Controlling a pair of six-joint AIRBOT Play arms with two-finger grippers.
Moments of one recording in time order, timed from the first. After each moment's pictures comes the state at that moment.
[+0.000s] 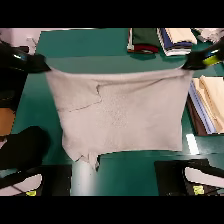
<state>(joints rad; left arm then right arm) -0.03 -1.30 1.56 1.20 -1.32 -1.45 -0.07 -1.32 1.64 -1.31 1.53 1.44</state>
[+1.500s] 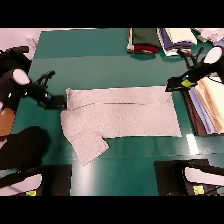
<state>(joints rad) -0.03 -1.24 1.02 1.22 -1.29 -1.45 -0.05 -1.31 1.33 -1.35 1.38 1.44</state>
